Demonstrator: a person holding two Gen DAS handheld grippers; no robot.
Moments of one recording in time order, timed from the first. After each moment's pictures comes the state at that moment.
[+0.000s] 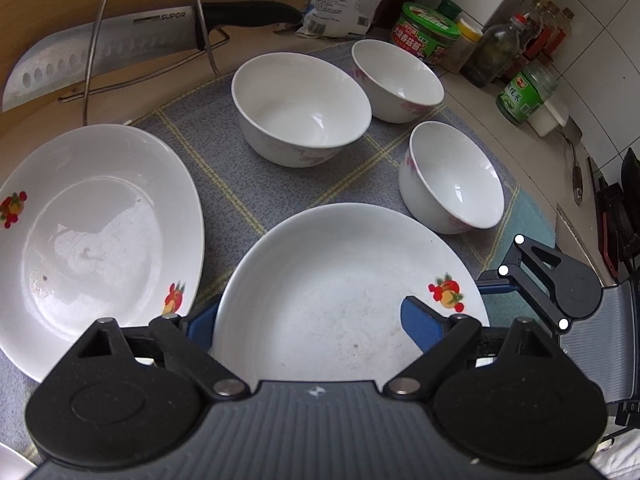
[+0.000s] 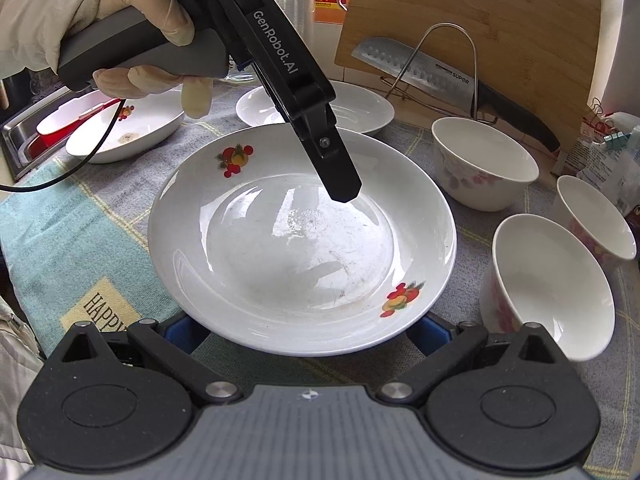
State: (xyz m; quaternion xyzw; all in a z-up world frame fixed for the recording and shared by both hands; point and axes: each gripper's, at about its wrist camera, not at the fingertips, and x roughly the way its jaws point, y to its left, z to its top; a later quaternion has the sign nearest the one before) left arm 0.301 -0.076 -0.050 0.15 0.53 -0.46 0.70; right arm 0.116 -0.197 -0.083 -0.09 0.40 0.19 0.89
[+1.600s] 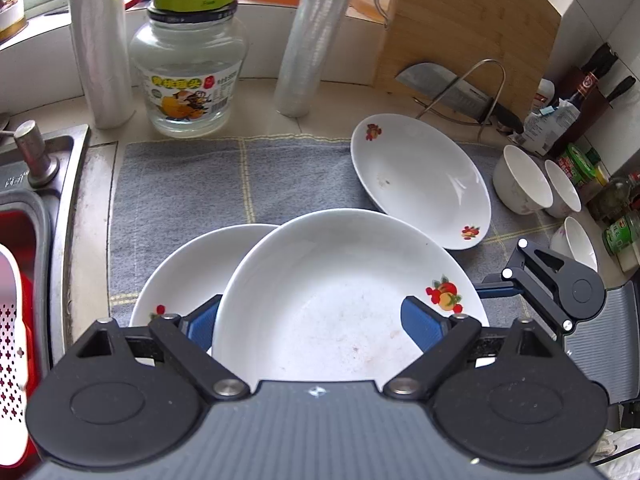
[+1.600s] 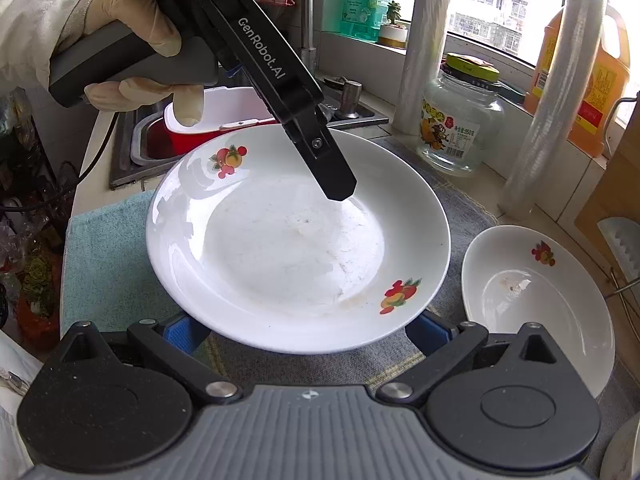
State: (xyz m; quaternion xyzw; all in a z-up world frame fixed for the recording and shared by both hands) left arm 0.318 0.182 -0.025 0.00 0.52 -0.24 0.82; right arm 0.227 -0.026 -0.068 -0.19 0.35 0.42 0.82
